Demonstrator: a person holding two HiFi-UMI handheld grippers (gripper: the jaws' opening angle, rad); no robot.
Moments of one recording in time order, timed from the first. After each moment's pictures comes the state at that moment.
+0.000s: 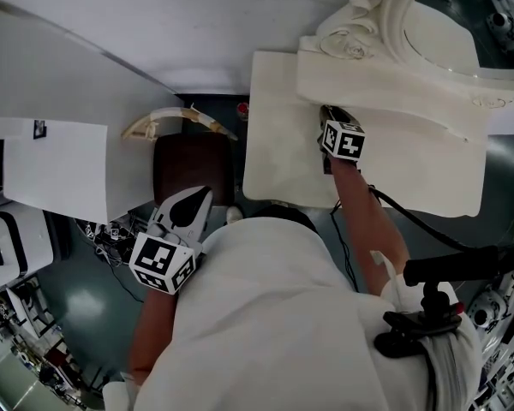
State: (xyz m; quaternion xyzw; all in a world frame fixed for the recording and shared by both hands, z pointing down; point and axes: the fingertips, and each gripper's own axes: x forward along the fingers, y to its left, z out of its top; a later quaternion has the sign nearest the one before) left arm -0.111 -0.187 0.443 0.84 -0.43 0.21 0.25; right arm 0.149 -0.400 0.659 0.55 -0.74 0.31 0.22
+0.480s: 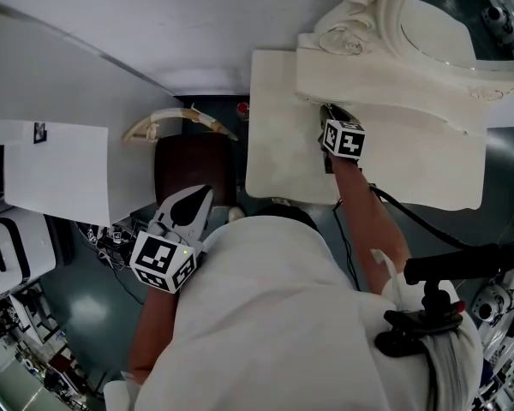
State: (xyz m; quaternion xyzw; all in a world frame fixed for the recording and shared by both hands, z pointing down) left arm -0.117 -0.182 0.442 0.85 -0.42 0.20 0.24; right arm 0.148 -0.388 0.659 0.55 -0.74 0.31 0.23
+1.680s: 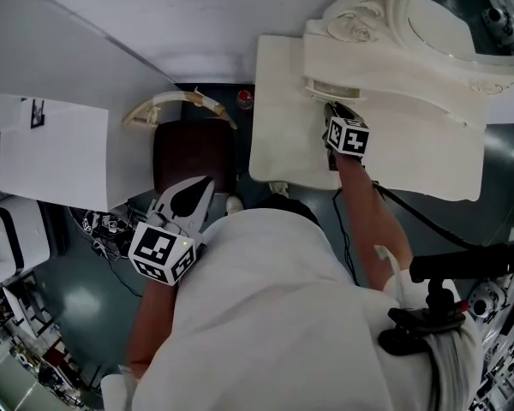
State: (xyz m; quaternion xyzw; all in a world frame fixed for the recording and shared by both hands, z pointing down) left arm -0.139 -0.141 0.441 0.85 -0.42 0.19 0.25; right arm 0.137 -0.341 0.657 0.55 -0.74 0.30 0.24
